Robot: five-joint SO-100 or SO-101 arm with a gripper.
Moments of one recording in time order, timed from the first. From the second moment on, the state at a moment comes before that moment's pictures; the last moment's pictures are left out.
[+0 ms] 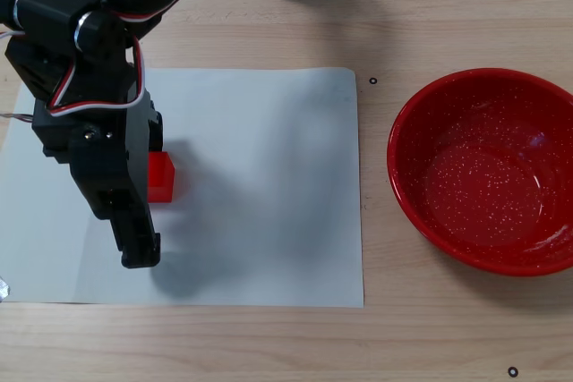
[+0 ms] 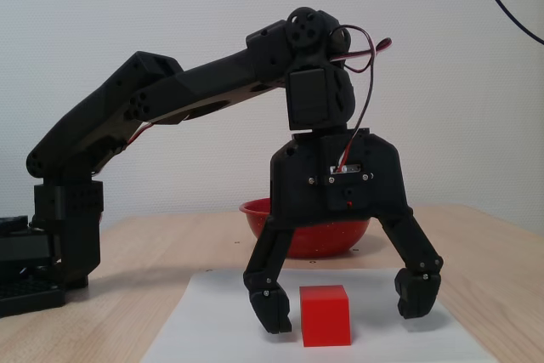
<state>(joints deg) -20.7 39.8 16.3 105.7 20.4</state>
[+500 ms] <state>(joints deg) -20.7 39.8 16.3 107.2 23.6</state>
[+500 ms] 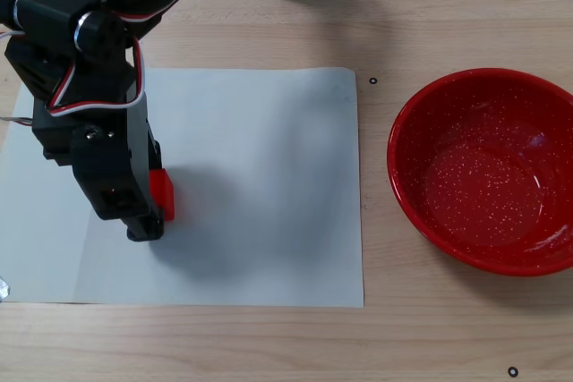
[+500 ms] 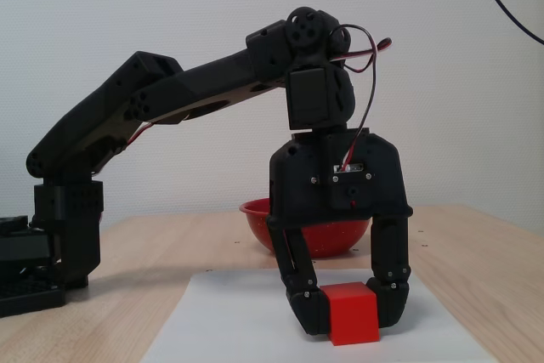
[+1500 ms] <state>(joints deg) -20.2 61.1 30.3 107.3 23.1</state>
